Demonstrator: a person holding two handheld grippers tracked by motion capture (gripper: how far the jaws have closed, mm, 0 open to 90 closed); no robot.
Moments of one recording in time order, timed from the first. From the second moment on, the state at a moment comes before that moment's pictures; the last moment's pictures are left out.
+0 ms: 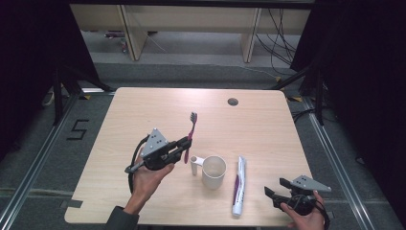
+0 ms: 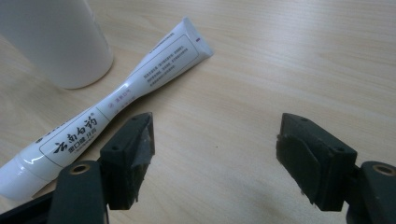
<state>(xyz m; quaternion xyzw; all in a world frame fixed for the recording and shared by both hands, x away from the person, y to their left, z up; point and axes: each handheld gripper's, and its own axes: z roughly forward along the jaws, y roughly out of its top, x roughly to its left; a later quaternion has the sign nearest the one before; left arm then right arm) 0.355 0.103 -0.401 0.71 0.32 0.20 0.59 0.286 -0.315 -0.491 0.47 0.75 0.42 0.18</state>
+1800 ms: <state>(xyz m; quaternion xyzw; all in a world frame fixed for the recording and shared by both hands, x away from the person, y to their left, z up) 0.361 0.089 -0.447 0.71 0.32 0.19 0.59 0.286 -0.315 -0.491 0.47 0.75 0.42 0.18</state>
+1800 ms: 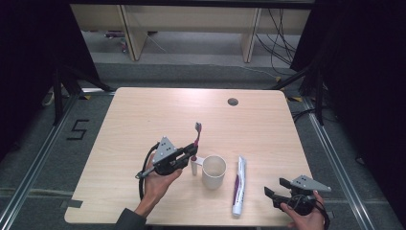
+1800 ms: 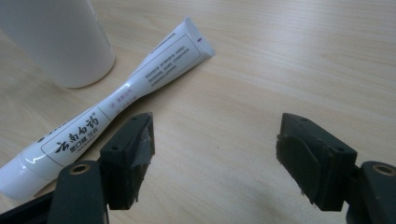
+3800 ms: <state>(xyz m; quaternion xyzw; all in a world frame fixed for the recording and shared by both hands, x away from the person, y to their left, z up) 0.353 0.092 -0.466 0.74 0.32 0.18 0.57 0.283 -0.314 -0.490 0.48 0.75 0.42 0.17</state>
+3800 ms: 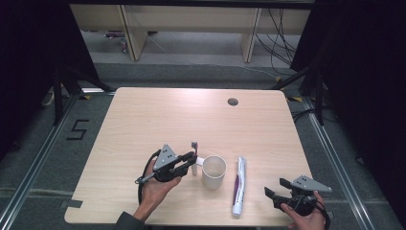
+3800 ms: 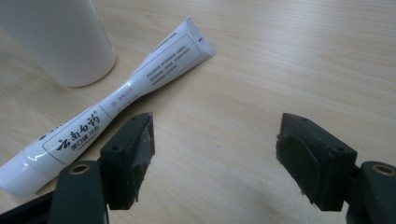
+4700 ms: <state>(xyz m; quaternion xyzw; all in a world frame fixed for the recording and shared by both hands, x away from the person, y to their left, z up) 0.327 0.115 -0.457 0.73 0.35 0.17 0.57 0.283 -0.313 -0.490 0.49 0.75 0.42 0.17</state>
